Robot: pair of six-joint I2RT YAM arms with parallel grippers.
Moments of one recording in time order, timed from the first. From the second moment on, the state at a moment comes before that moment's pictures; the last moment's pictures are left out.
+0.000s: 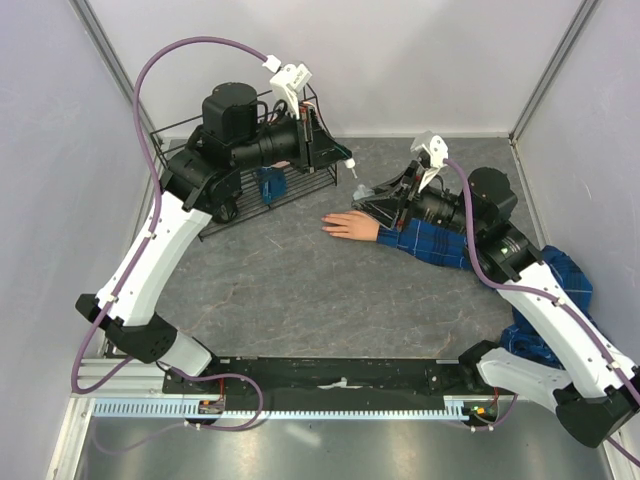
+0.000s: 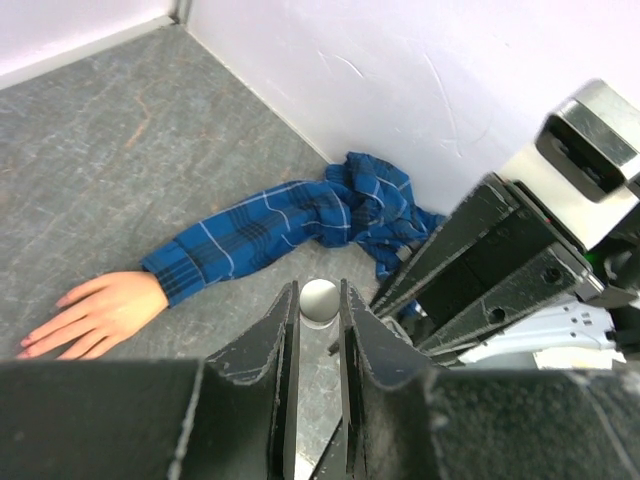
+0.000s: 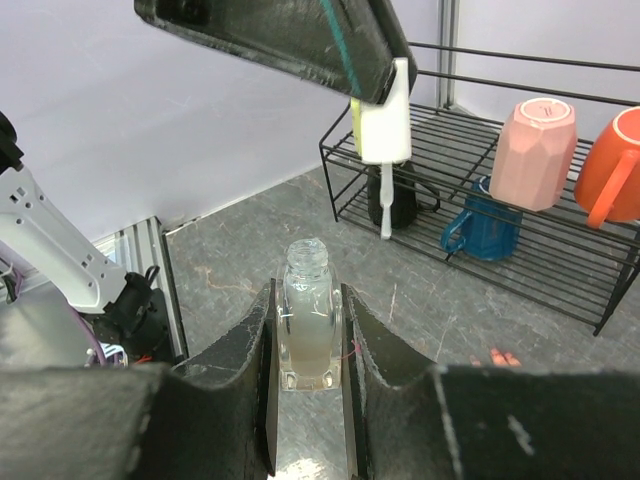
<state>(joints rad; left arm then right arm) -0.63 1.51 1.98 -0.65 0.46 -0.39 0.53 1.03 1.15 -0.06 -0.60 0.21</state>
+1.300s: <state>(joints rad) -0.39 1.74 1.11 0.31 0.44 -0.63 0.53 0.79 0.92 -0.12 0.11 0.18</state>
